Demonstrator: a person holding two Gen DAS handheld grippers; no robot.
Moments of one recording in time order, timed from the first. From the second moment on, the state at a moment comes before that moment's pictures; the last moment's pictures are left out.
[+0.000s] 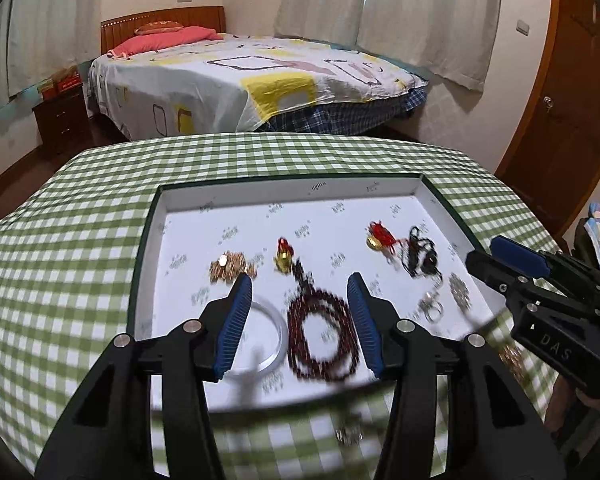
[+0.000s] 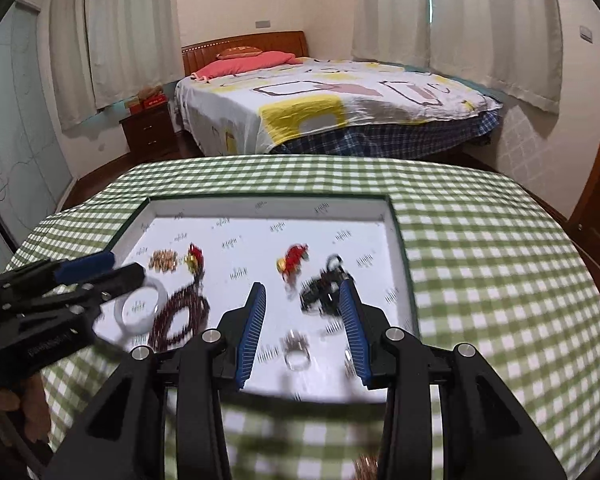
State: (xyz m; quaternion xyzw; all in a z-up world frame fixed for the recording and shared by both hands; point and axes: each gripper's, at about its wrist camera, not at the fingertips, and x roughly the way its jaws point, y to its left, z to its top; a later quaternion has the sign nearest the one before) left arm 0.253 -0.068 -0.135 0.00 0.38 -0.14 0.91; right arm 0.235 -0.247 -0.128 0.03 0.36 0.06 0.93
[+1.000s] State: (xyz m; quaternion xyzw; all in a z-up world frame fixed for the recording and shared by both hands) left arm 0.163 -0.044 -0.156 -0.02 0.43 -0.11 0.90; right arm 0.158 -0.288 -0.185 0.02 0.44 0.00 0.90
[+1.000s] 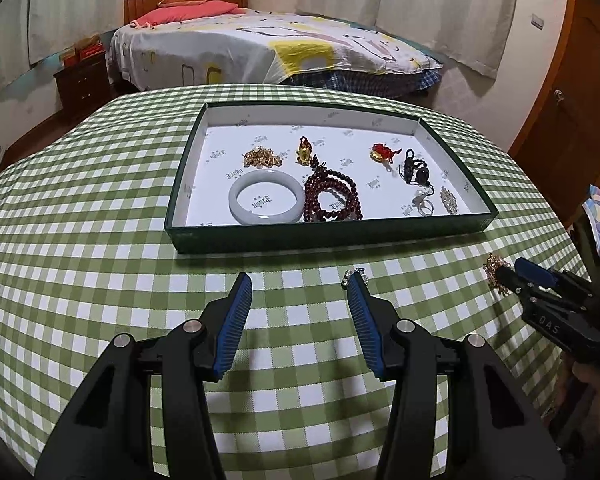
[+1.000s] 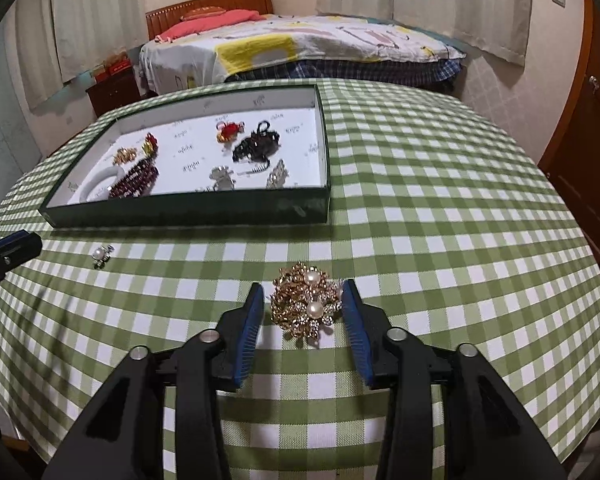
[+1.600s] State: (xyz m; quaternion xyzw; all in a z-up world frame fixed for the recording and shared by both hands) left arm 0.167 -0.045 -0.169 -0.03 0.44 -0.11 0.89; right arm 0.161 -0.295 -0.194 0.02 0.43 -0.02 0.90
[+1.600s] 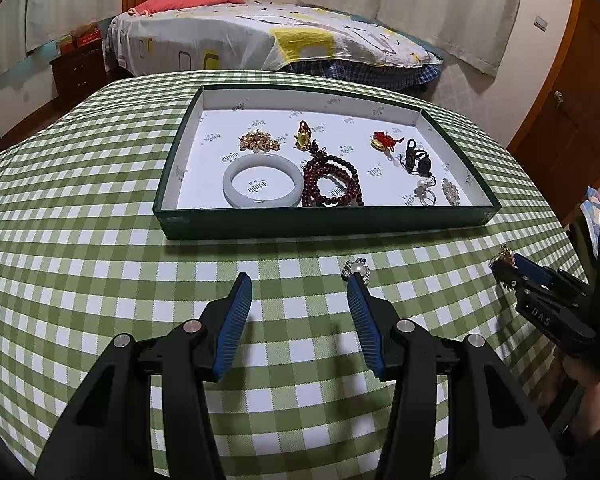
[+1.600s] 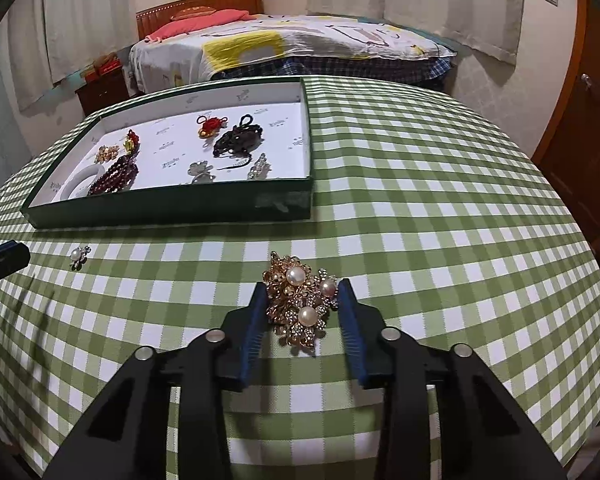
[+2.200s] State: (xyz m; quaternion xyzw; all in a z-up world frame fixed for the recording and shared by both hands) left arm 0.169 -0.055 -0.176 -0.02 0.45 -0.12 0.89; right arm 0.155 -0.285 -0.173 0.03 0.41 0.00 0.91
